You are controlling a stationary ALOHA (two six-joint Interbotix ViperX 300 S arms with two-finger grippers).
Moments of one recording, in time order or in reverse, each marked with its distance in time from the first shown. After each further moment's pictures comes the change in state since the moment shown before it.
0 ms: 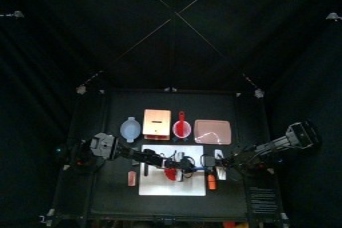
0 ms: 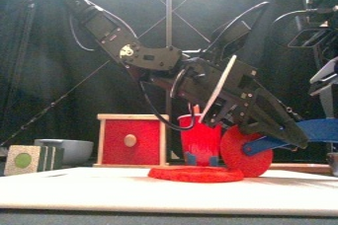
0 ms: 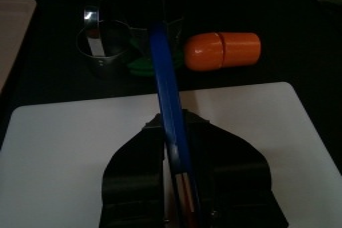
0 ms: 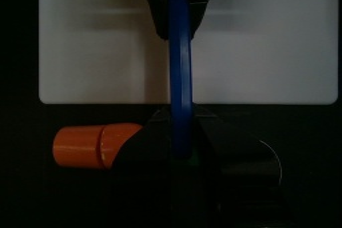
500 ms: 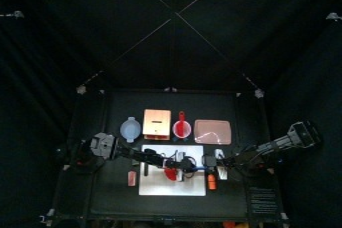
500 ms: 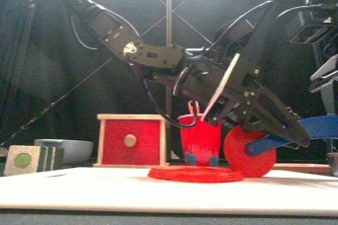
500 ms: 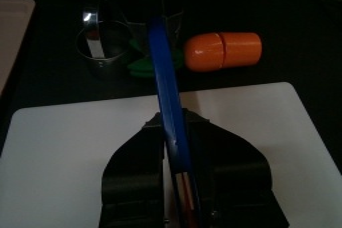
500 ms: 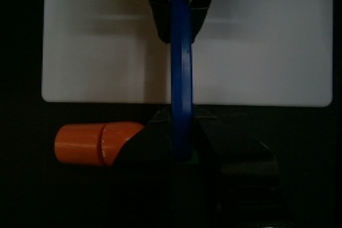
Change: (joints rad) left arm 0.000 -0.020 0.031 -0.002 0.021 0.000; right arm -0.006 0.029 -0.012 -0.034 -0.044 -0.003
